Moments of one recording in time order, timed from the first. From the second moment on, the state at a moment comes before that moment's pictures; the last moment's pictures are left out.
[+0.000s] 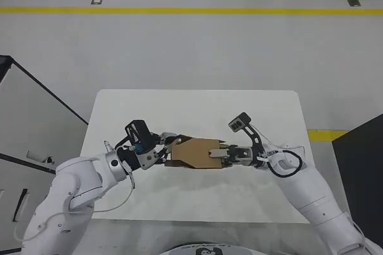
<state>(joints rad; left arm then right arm) 1.66 -1.05 -1.48 -2.21 1.09 -0.71 -0.36 -1.28 -1.12 1.10 -1.48 0.76 -0.33 1.32</state>
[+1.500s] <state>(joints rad) 1.56 -1.03 -1.41 -2.16 1.12 -0.64 -0.39 -1.29 -1.10 1.13 -1.48 0.73 -0.29 1.34</state>
